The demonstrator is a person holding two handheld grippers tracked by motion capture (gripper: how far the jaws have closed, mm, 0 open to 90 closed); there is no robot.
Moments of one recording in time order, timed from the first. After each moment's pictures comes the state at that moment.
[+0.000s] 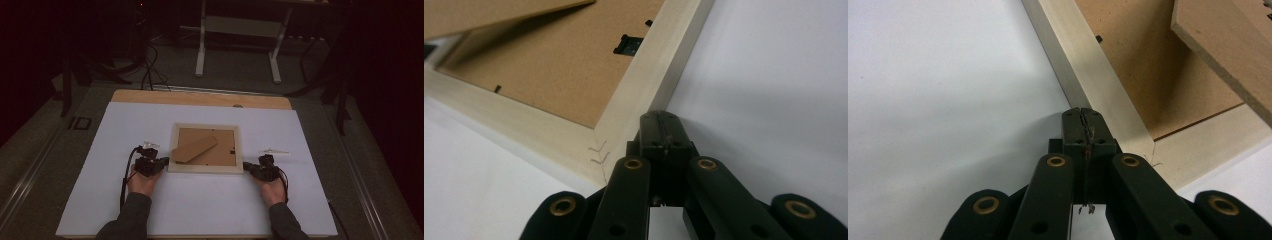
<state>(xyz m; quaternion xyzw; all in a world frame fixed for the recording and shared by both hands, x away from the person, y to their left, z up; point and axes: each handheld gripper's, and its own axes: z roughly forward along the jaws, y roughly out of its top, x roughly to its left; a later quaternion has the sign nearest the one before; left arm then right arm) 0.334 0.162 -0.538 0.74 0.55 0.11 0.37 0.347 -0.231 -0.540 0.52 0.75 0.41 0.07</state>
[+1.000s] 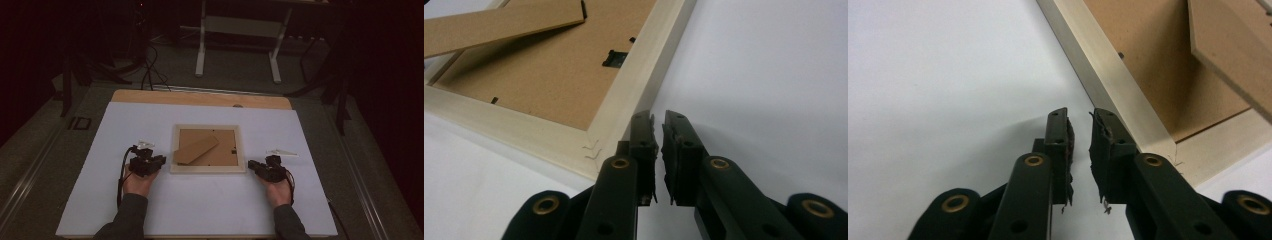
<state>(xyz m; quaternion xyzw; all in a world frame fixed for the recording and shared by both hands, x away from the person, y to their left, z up) 0.327 0.174 -0.527 0.73 0.55 0.13 0.37 0.341 -0.247 -0.532 0.52 0.74 0.42 0.10</state>
